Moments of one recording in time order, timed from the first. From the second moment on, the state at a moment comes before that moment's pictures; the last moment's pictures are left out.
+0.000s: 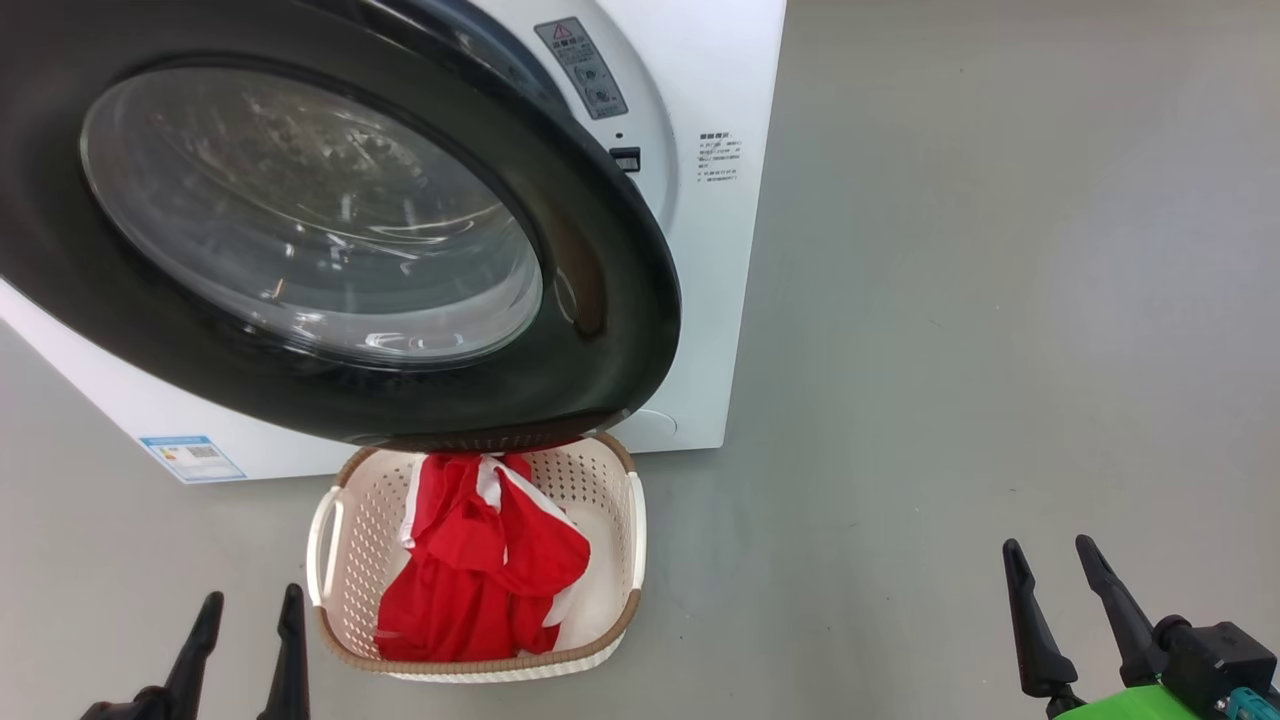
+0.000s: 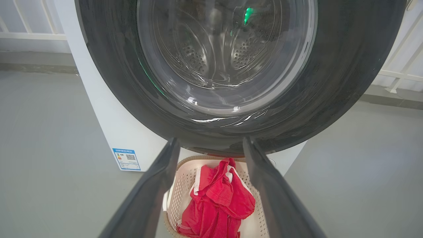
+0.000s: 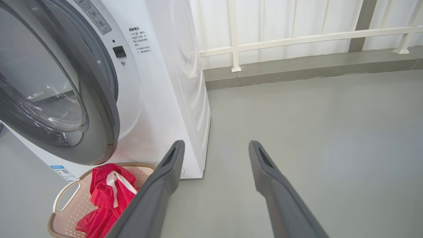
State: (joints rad) left arm 0.02 0.11 0.10 0.25 -0.27 -0.13 -0.25; right arm 0.10 -0.04 -0.07 0.21 0.30 0.12 -0.26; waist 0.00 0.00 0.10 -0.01
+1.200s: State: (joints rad) left arm 0.02 0.05 0.06 0.22 -0.27 -0.13 -0.25; right arm -0.02 -0.06 0.12 0.22 0.31 0.12 -0.26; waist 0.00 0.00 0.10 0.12
